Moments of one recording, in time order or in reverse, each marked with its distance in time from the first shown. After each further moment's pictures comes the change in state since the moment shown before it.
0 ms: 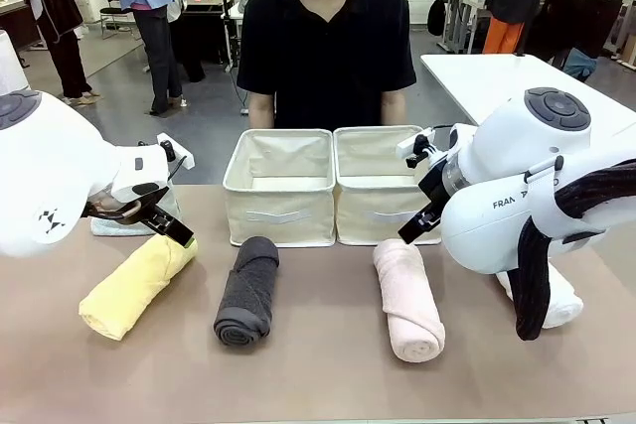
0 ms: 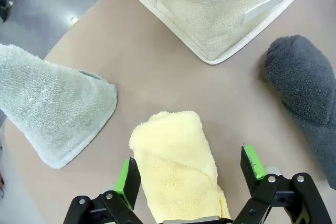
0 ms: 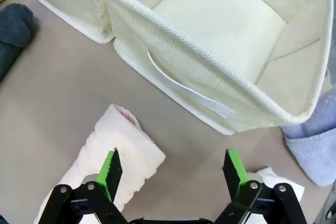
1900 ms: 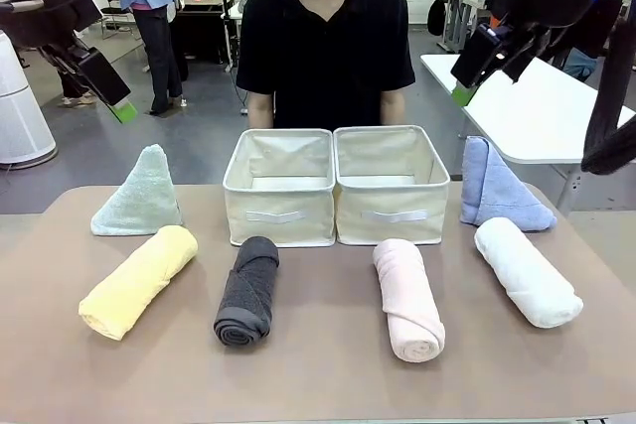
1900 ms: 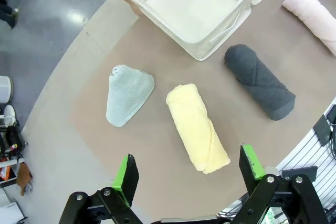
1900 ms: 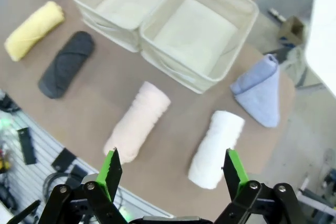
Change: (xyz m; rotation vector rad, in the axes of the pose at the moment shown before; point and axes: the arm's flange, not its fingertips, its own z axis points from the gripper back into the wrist) left arm 0.096 0.005 0.260 0.008 0.085 -0.119; right arm 0.087 -0.012 0.287 0.021 0.074 -0.072
